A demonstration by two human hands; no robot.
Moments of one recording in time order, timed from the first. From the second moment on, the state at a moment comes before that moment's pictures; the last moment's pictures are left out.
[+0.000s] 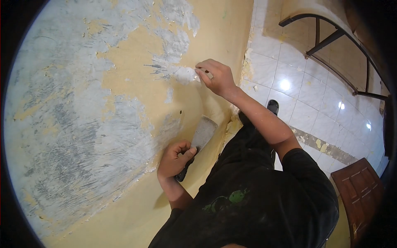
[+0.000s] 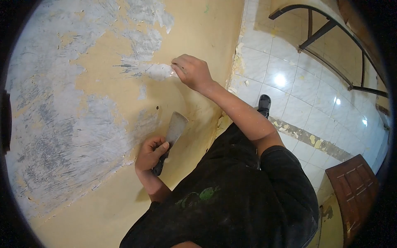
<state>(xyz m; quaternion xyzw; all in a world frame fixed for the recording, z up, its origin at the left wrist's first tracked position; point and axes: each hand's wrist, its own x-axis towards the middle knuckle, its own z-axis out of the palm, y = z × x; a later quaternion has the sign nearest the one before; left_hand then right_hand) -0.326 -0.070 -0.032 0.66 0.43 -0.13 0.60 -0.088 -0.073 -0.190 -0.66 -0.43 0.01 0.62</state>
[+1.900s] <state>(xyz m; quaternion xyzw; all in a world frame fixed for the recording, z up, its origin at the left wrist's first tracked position) -0.324 -0.069 -0.037 0.66 0.43 -0.12 0.61 -0.047 -0.115 -0.198 -0.48 -0.19 0.48 0.71</state>
